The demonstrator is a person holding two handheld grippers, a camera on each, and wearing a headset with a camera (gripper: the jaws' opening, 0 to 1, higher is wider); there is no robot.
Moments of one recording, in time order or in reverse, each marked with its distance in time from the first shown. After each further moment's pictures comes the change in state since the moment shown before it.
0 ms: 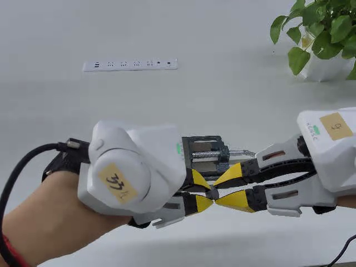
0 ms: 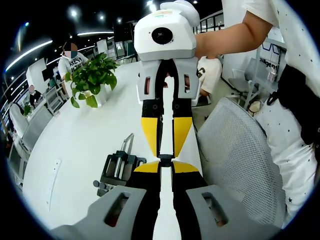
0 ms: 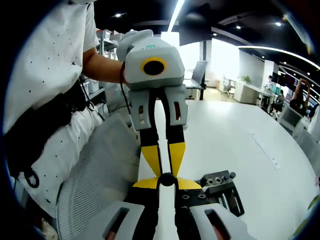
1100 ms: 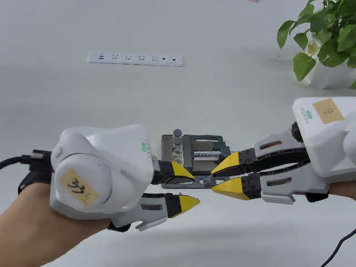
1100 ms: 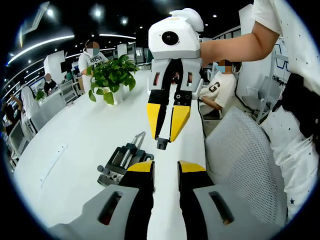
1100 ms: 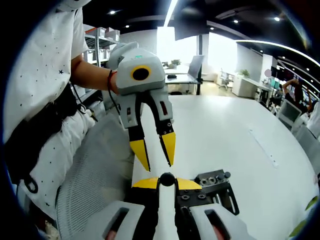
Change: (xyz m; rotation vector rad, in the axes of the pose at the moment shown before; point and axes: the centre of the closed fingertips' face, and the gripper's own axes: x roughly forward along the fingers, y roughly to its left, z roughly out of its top) left arm -0.021 0.015 -0.024 -0.153 -0.108 0.116; right arm 0.002 -0.020 0.007 0.026 0.052 -0.012
